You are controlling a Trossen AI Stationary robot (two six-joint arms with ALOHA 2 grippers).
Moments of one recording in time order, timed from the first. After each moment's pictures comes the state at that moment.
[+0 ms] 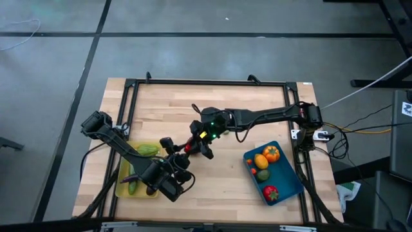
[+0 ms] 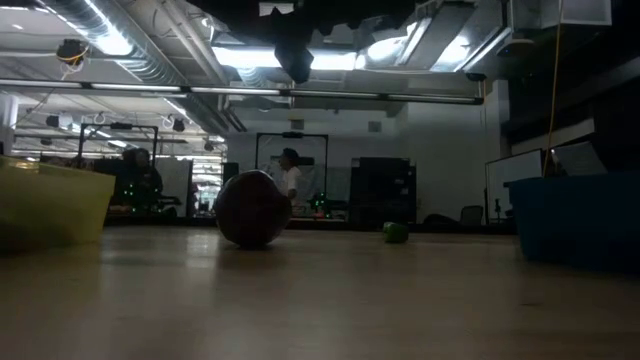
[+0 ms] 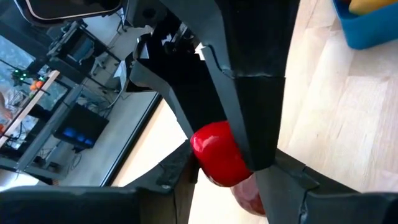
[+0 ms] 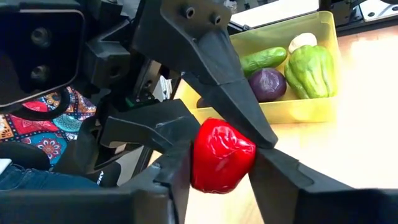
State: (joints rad) left arm -0.61 1.78 1.46 -1.14 -1.12 -0.80; right arm 0.02 1.89 1.53 -0.11 -0.49 0.27
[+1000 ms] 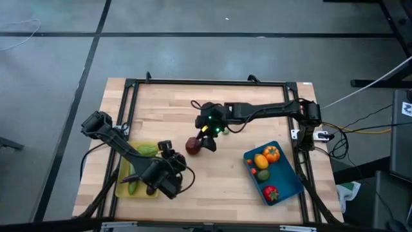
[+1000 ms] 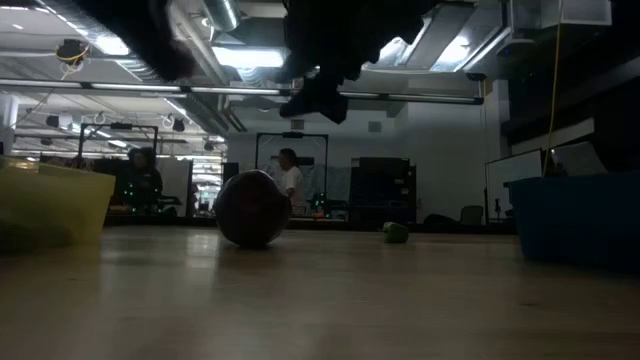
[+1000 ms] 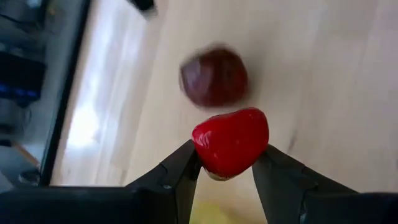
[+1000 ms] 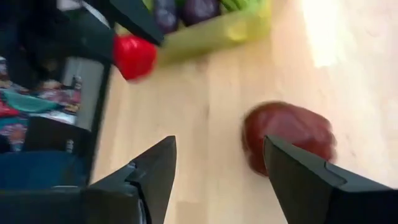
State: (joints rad) left arm -0.61 1.78 1.46 -1.28 -0.68 -0.81; right arm -0.07 1.89 1.53 -0.43 -0.44 0.22
